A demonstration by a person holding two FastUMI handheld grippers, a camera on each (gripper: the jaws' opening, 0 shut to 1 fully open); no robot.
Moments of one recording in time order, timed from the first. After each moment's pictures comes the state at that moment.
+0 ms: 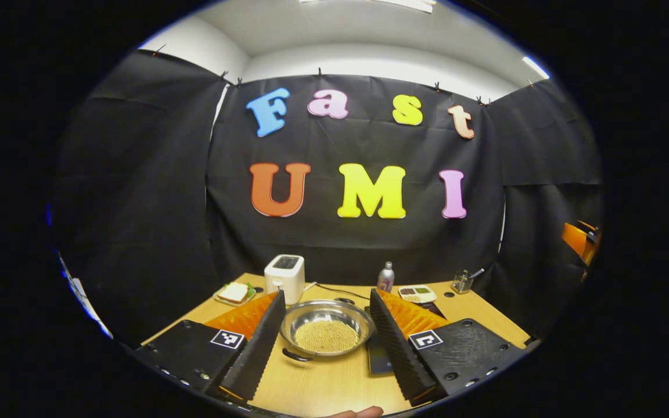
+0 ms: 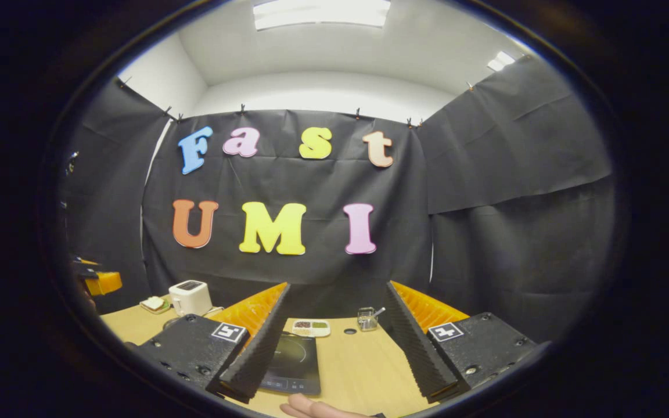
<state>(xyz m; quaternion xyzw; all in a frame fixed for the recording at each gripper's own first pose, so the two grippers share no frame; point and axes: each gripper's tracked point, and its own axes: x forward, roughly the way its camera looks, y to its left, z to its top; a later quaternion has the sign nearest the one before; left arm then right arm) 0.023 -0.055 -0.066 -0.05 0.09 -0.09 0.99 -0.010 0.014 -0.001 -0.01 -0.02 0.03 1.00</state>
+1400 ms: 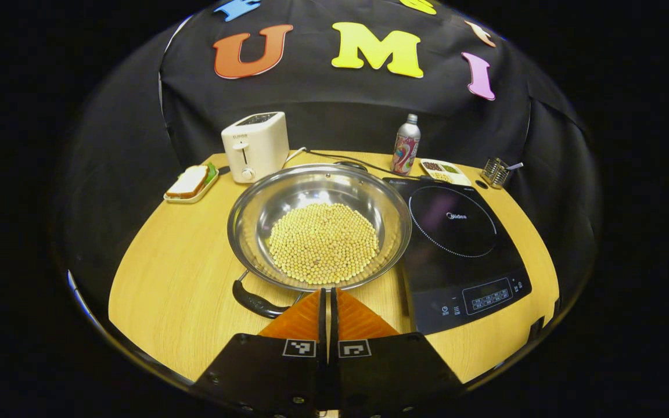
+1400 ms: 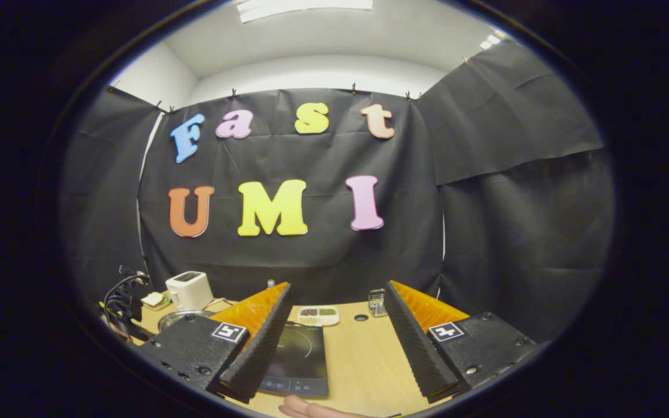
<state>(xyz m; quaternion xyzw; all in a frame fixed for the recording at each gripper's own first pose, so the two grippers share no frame) 0.106 -0.070 -0.305 -0.01 0.40 -0.10 0.91 0.056 0.012 -0.066 0.02 0.03 0.04 1.00</state>
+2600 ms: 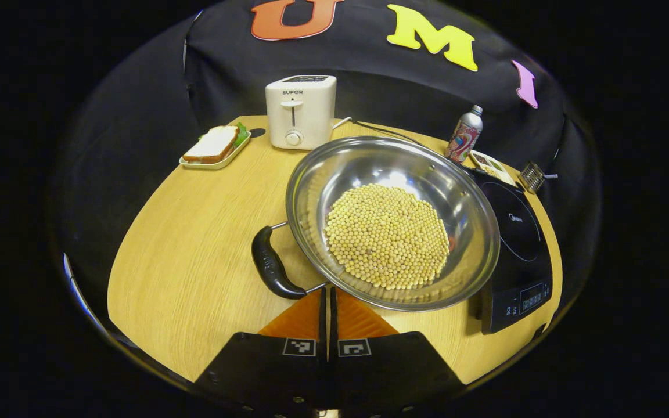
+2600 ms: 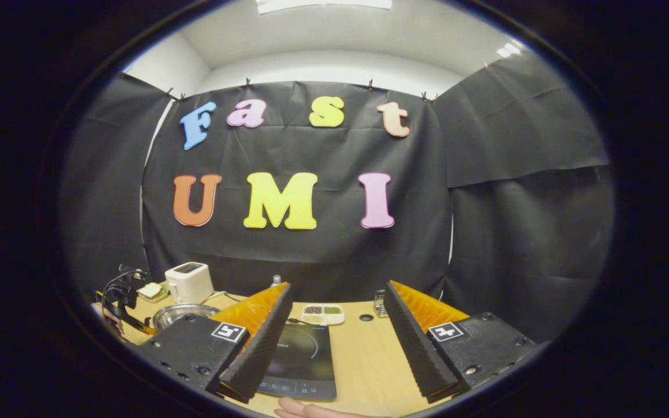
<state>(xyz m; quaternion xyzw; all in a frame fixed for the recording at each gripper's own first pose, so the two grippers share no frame) 0.147 0.028 -0.351 -0.04 0.46 -0.06 0.89 0.069 0.054 -0.072 -0.01 0.05 0.05 1.00</state>
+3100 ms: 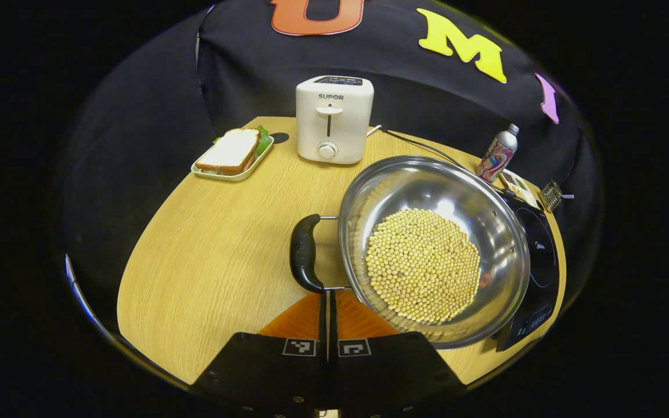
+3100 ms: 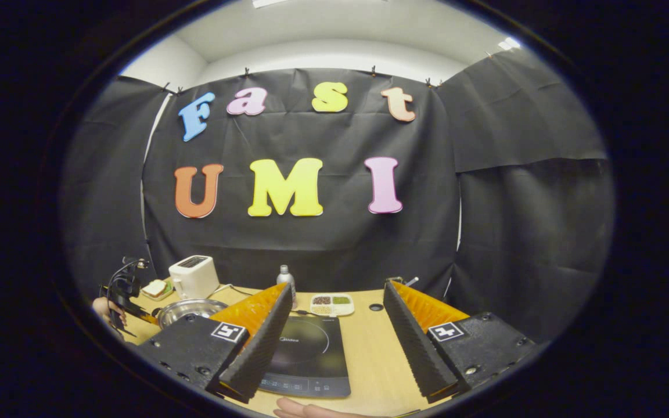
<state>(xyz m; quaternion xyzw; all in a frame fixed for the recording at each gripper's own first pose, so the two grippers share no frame) 0.203 0.062 -0.358 -0.05 0.46 -0.03 0.89 0.085 0.075 -0.092 0.00 0.09 0.06 0.99</state>
